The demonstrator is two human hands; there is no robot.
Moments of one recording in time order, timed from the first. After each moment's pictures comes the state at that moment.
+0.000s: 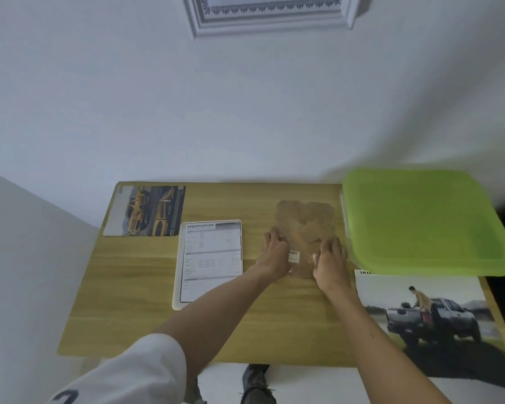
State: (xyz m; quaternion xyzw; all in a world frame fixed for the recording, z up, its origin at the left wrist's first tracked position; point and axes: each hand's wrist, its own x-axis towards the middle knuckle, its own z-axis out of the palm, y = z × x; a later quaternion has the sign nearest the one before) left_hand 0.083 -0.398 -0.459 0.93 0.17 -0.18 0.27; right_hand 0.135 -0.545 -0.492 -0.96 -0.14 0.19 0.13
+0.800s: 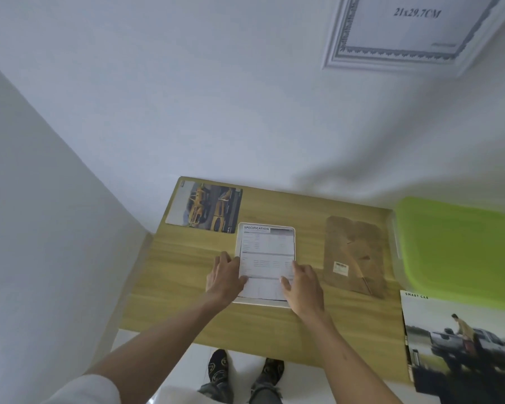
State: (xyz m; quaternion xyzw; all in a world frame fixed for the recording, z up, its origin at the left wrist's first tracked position) left_hand -0.103 -0.234 -0.456 0.90 0.34 -0.11 0.25; right_hand 0.000 -0.409 -0.458 -0.94 -0.23 0.21 0.16
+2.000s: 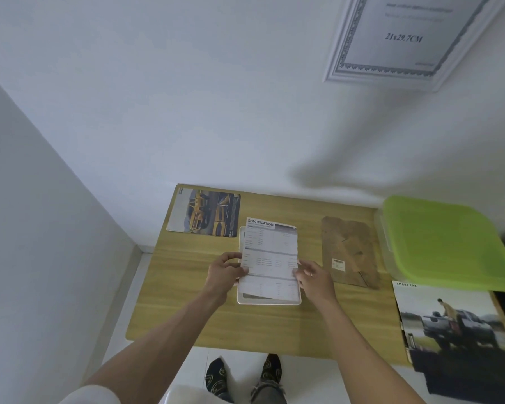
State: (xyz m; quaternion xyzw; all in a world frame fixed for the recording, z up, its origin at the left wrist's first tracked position) left_hand -0.120 -0.204 -0.442 0.52 0.41 0.01 0.75; right_hand -0.002 -0.410 -0.441 -0.84 0.02 0.27 0.47
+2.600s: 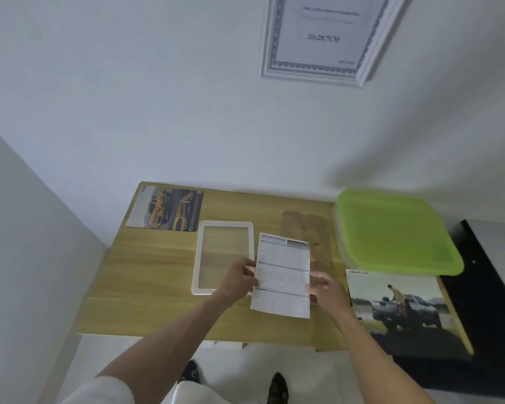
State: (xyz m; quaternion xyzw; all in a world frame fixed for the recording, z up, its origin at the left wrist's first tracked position) left_hand -0.070 -0.331 -0.429 0.69 0.30 -0.10 0.65; right_hand 0.030 -0.562 -0.428 -0.85 0.03 0.29 0.44
